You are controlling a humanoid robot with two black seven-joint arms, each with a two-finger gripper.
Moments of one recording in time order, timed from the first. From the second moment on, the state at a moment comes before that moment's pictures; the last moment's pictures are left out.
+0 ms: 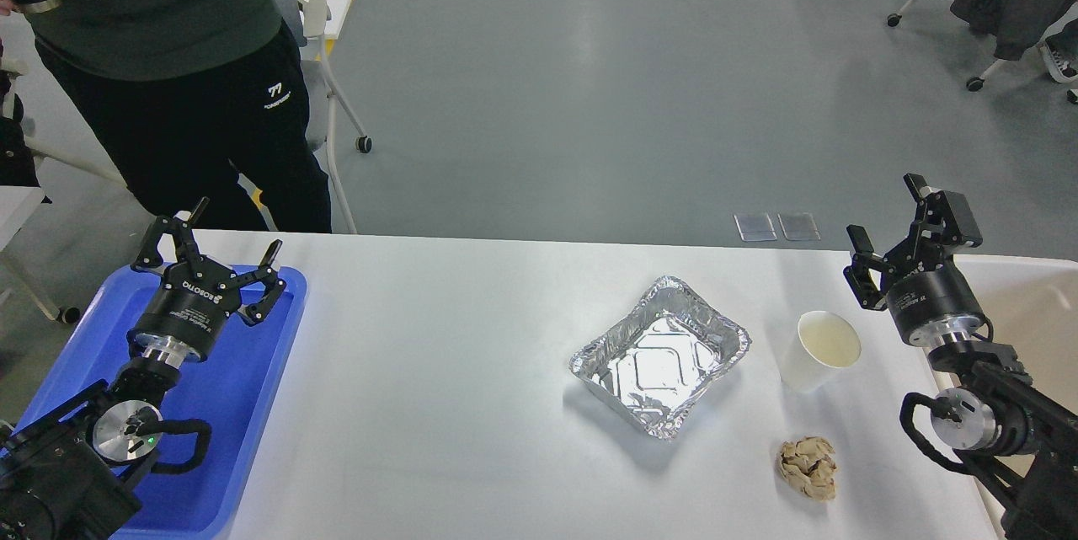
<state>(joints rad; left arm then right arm) -0.51 0.40 -0.78 -0.44 -0.04 -0.79 -0.52 0.48 -0.48 0.75 0.85 -0.26 0.04 0.66</state>
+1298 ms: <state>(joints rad) -0.51 0.40 -0.77 -0.44 -0.03 -0.79 -0.52 0.46 -0.47 0.76 0.86 -0.26 0.04 0.67</state>
